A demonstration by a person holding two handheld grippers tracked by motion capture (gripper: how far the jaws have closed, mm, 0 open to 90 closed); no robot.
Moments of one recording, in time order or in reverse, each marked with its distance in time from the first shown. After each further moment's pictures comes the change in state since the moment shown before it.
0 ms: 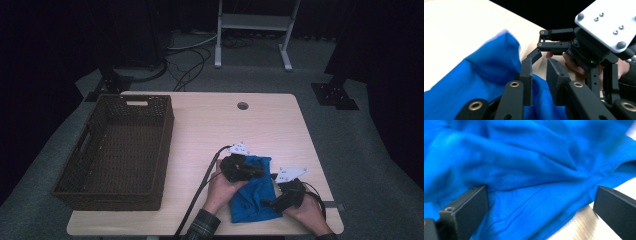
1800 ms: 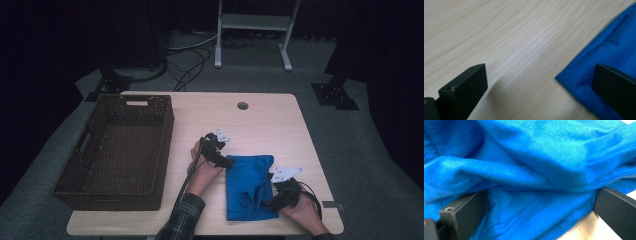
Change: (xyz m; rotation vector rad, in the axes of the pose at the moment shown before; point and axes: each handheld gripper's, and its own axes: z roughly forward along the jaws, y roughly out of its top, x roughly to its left) left arm 0.084 -0.015 -0.018 0.237 0.576 0.040; right arm 0.005 0.007 0.008 0.000 0.006 -0.002
